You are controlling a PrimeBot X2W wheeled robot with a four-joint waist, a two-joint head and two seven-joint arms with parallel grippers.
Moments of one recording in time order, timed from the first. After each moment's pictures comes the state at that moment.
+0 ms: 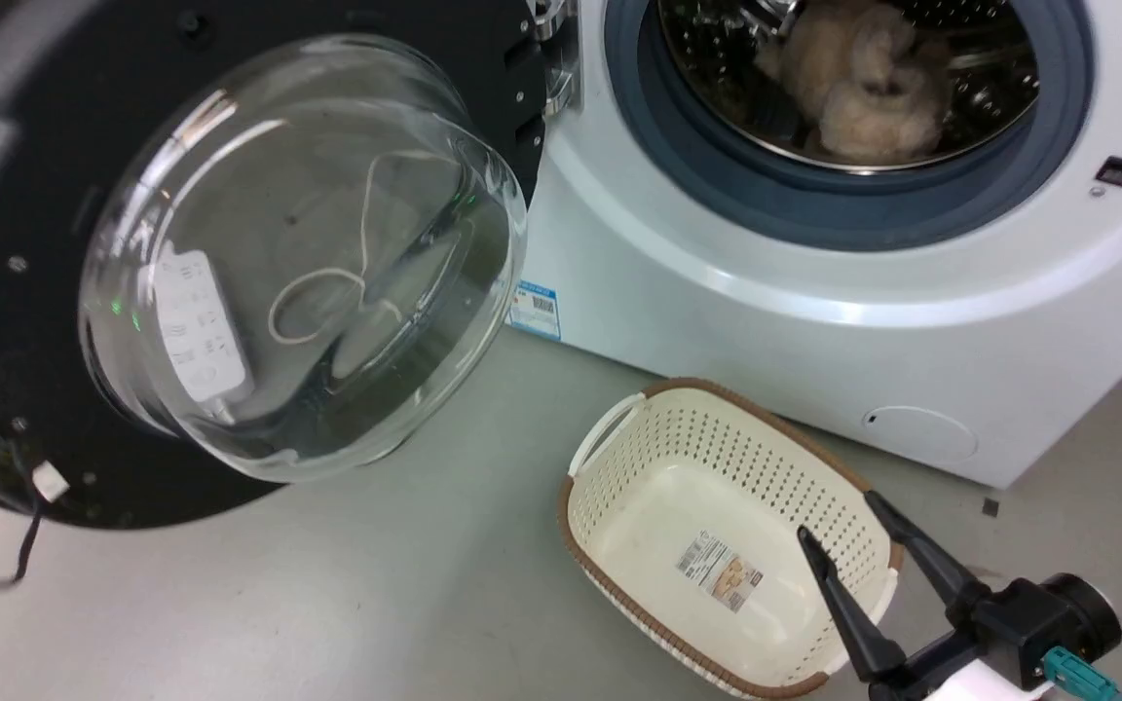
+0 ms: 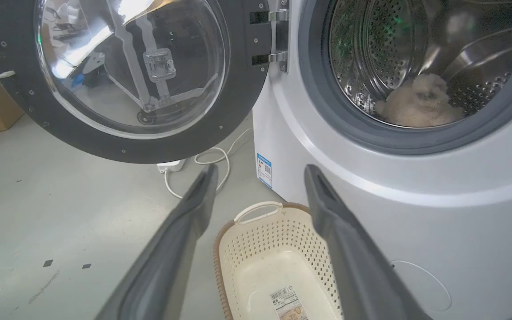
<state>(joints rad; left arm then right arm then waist) -0.57 0.42 0.53 0.40 -1.07 0.00 0.50 -0.01 -0.26 0.26 0.07 0.19 0.13 -0.26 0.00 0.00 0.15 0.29</state>
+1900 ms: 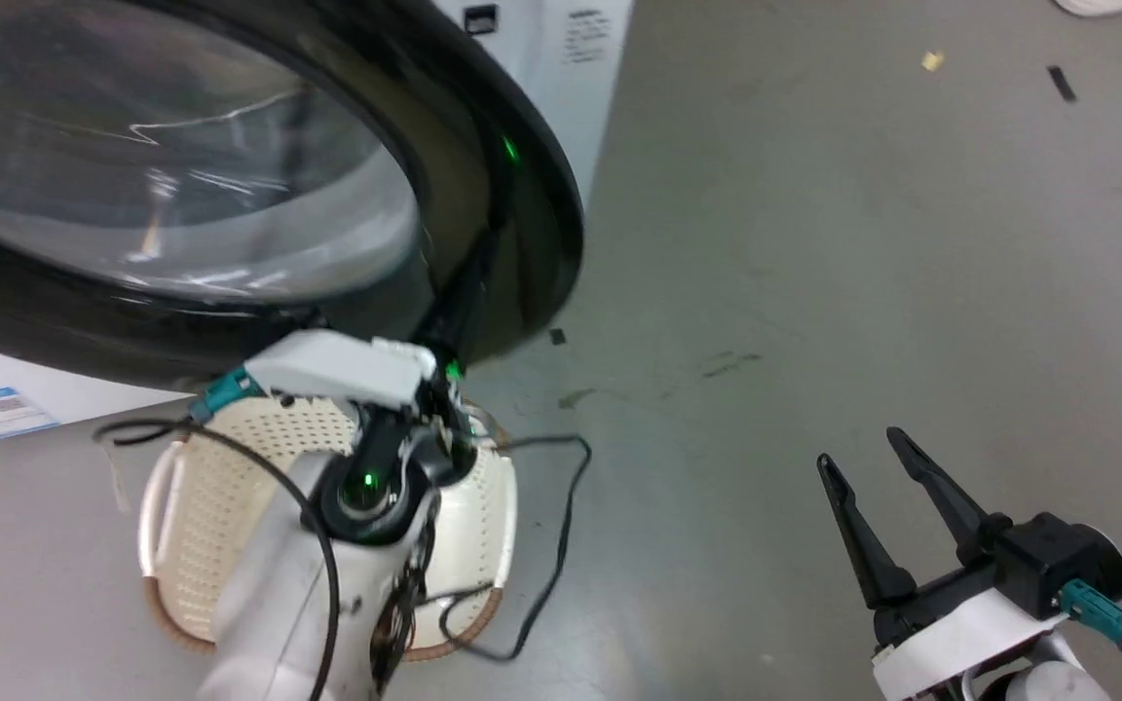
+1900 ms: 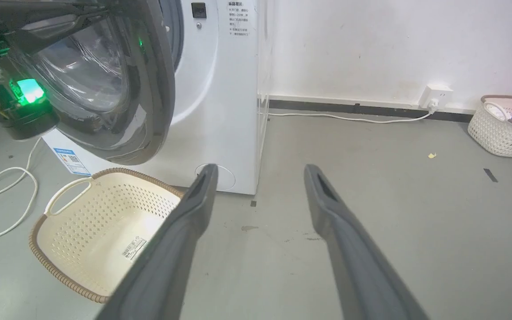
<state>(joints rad) -0.58 0.05 -0.29 0.40 -1.73 -0.13 0.04 -0.12 -0.20 0.18 0.15 0.20 0.13 -0.26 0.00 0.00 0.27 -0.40</state>
